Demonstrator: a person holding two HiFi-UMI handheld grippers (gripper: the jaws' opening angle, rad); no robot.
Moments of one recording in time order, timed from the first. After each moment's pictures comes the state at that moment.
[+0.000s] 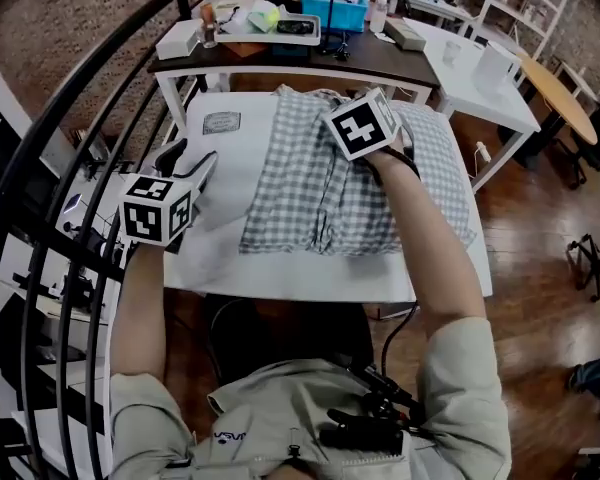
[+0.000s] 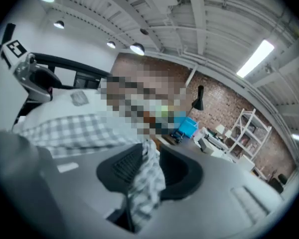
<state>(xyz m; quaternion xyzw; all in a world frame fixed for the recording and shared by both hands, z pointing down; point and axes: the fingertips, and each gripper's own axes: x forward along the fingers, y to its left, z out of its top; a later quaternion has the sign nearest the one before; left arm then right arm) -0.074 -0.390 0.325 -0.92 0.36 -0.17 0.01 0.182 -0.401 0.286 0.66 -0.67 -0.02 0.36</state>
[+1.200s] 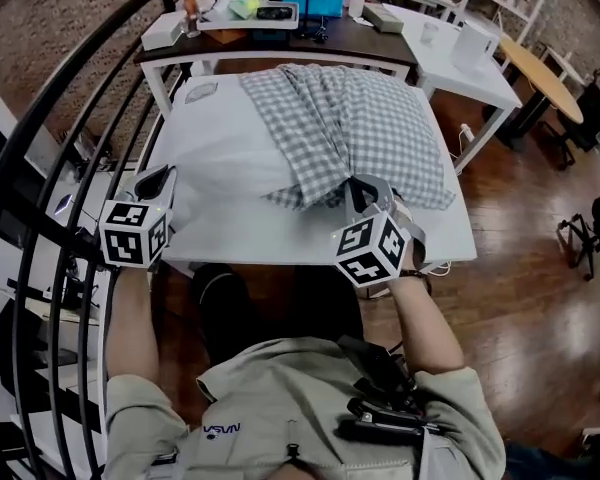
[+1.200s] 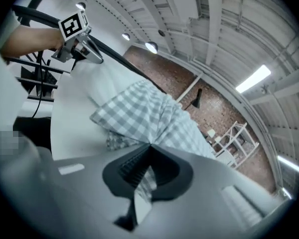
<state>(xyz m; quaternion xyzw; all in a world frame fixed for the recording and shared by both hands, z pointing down) -0.122 -0.324 0.375 -0.90 0.38 -0.20 0.02 0.156 -0.190 0.393 0.64 -0.63 -0.09 0.42</state>
